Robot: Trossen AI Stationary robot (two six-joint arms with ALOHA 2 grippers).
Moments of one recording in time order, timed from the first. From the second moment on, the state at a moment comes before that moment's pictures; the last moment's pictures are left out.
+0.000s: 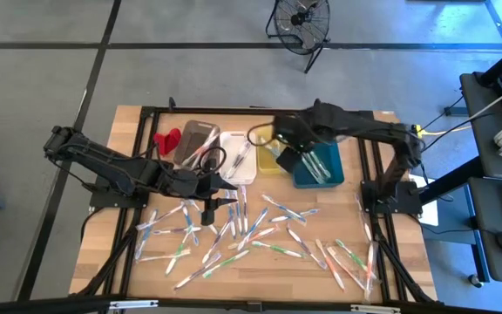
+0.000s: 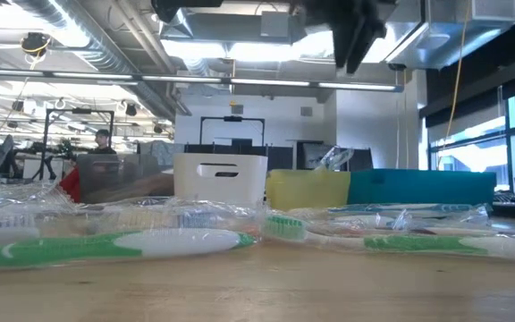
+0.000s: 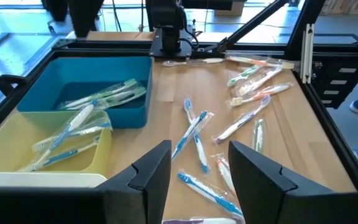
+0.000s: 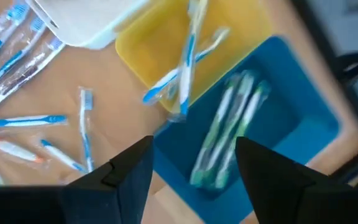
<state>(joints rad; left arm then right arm) -0.29 1.21 0.95 -0.19 -0.32 -0.17 -0.10 1.76 1.90 -1.54 0.23 0.49</state>
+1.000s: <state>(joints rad) -0.29 1.21 0.95 -0.22 -0.33 -0.20 0.42 1.71 1.49 -1.54 0.14 0.74</state>
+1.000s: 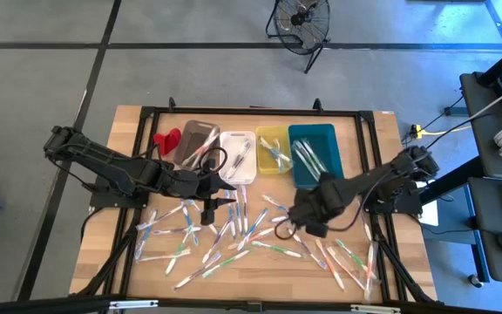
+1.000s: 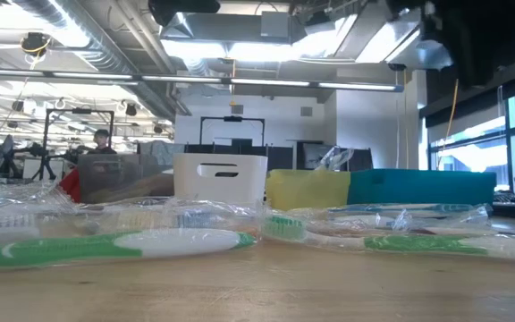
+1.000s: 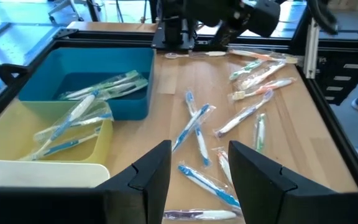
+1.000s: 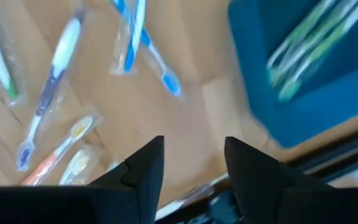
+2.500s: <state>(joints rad) -0.28 1.21 0.95 -0.11 -0.44 -0.17 0.85 1.63 1.04 -1.08 -0.16 1.38</state>
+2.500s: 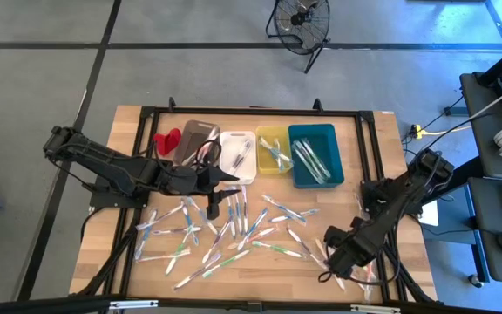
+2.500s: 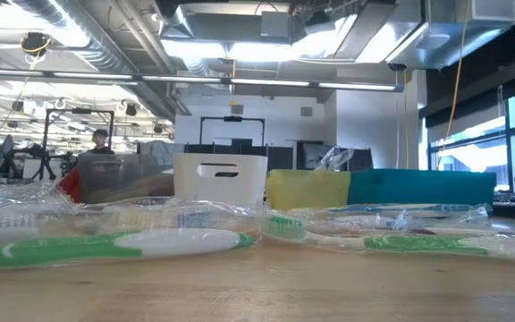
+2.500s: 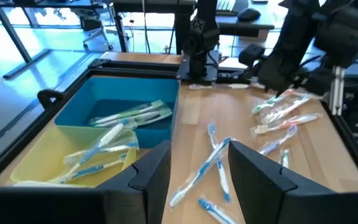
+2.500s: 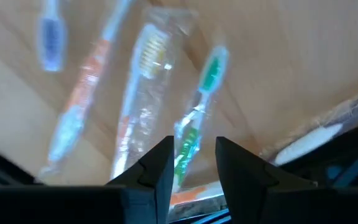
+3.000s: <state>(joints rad) -0.28 1.21 0.95 -0.08 -0.44 -0.22 0.94 1.63 0.97 -0.94 -0.12 1.47</state>
